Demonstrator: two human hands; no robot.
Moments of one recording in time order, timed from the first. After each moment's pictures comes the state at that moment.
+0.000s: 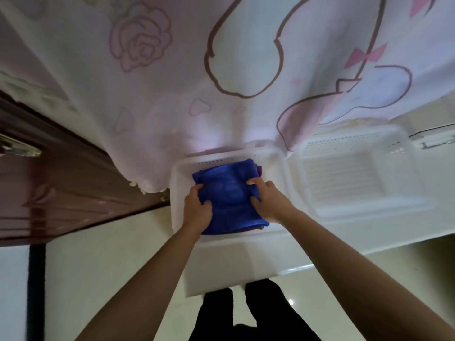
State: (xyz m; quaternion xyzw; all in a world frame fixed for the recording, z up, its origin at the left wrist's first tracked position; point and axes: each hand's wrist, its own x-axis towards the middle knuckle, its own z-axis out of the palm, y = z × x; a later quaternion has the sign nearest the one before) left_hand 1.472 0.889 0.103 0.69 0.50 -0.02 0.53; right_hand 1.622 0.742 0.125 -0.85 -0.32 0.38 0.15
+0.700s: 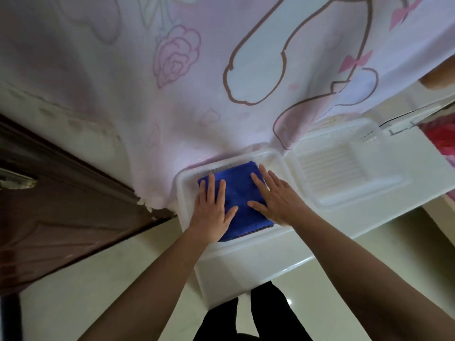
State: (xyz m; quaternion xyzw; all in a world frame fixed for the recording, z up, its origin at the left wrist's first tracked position) left_hand 1.466 0.915 0.093 0.96 0.15 -0.13 0.17; right_hand 1.604 0.738 0.127 -0.88 -0.41 0.22 -0.03
